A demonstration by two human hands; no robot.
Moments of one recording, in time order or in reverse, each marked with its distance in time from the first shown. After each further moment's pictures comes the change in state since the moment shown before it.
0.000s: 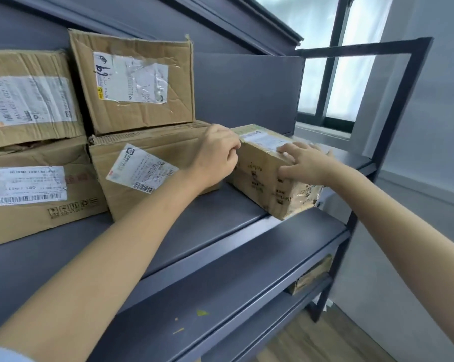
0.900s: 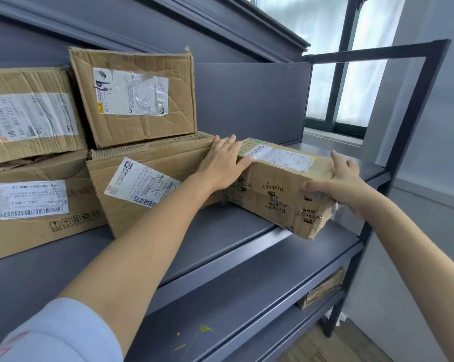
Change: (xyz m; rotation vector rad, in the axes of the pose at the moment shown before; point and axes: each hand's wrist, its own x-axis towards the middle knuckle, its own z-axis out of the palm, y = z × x) left_hand 0.035 -0.019 0.052 0.079 -0.442 -0.294; right_hand -0.003 0.056 0.016 0.824 0.155 0.254
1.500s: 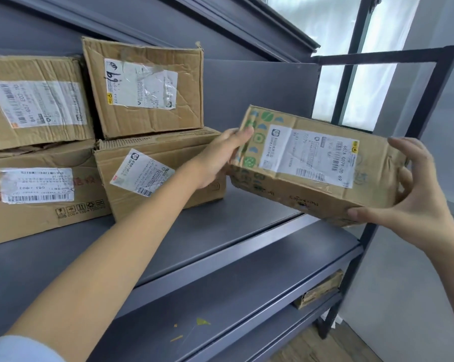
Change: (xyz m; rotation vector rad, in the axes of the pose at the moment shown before) left_hand -0.040 0.026 -0.055 -1.366 -0.129 -0.208; right_hand -0.065 0.012 -0.054 0.036 0.139 -0.650
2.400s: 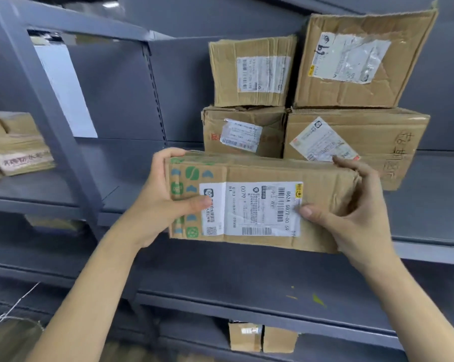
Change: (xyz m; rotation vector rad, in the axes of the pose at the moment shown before) left_hand -0.342 0.004 -0.068 0.222 0.922 -0.041; right_hand -0.058 -0.123 0.225 0.721 -0.395 -0.039
